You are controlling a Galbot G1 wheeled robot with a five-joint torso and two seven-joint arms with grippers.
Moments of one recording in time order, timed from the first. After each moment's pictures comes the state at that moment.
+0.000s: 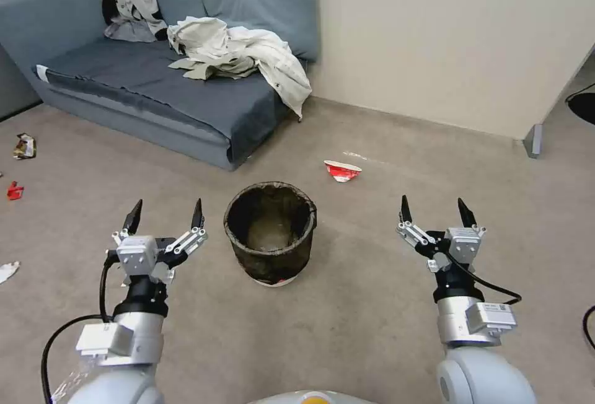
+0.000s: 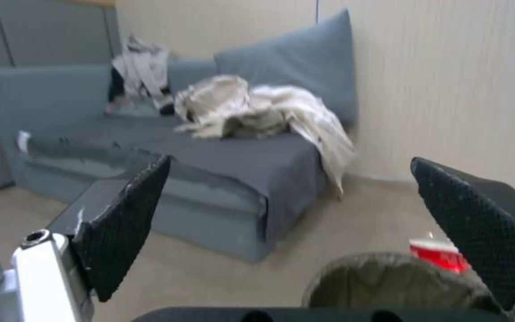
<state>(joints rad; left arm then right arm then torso) 1.77 -1.31 -0.62 -2.39 -0.21 0.02 -0.15 -1.67 1.58 0.53 2.27 -0.03 0.05 0.05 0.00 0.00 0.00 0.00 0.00</state>
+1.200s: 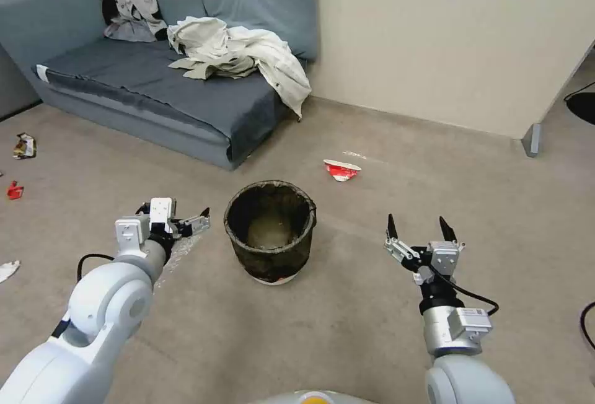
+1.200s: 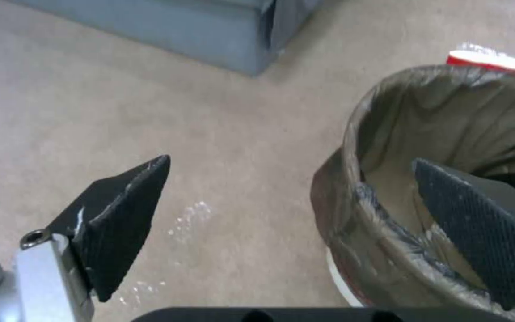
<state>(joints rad) 1.31 -0.99 -0.53 -2.12 -0.78 0.70 -0.39 -1.69 1.60 0.50 2.19 -0.04 0.05 0.05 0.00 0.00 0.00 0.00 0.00</state>
